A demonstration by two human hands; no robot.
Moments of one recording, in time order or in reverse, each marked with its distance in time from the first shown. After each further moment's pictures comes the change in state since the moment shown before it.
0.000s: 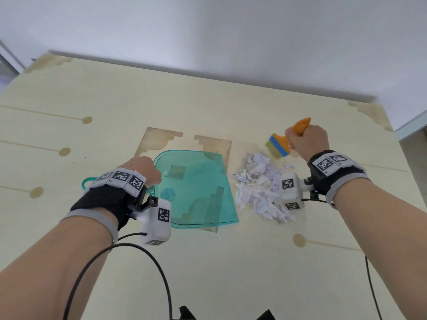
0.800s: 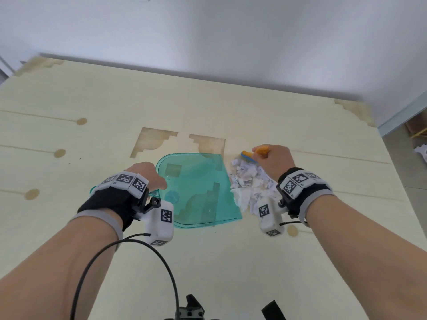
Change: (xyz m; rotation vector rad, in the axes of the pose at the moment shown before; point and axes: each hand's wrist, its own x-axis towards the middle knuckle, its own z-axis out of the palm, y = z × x) left_hand -0.020 0.003 0.011 0.045 -0.016 0.029; right_hand -0.060 -0.014 0.036 0.000 -0.148 -0.172
